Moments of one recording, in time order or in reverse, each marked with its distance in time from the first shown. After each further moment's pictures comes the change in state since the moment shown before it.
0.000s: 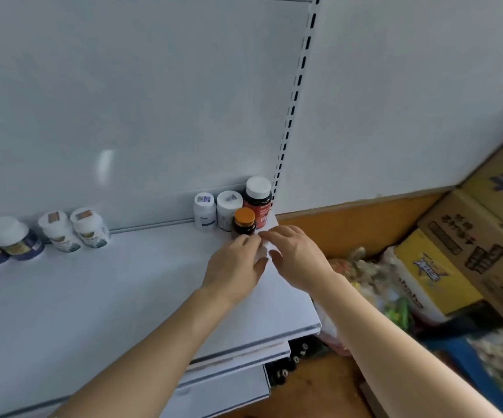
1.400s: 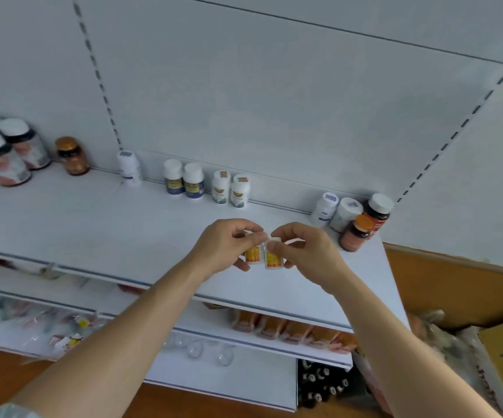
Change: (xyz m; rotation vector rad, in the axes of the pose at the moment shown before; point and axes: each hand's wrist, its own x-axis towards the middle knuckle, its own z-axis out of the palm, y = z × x) left_hand -0.168 -0.097 -0.151 -0.794 0.197 -0.522; right_hand -0.002 -0.211 -0.004 0.763 -0.249 0.081
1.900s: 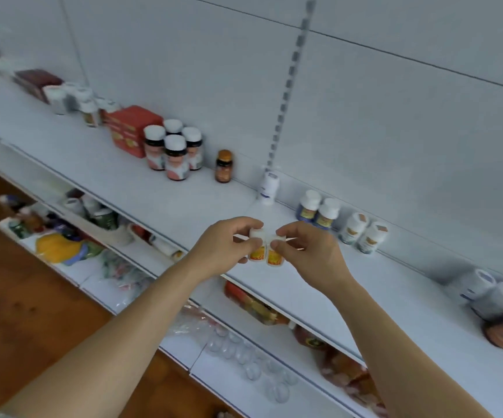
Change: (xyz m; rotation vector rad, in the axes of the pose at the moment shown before) left_hand -0.083 -0.063 -0.228 0.062 0.333 -0.007; right_hand 0.053 -0.129 0.214 -0.113 -0.174 -0.276
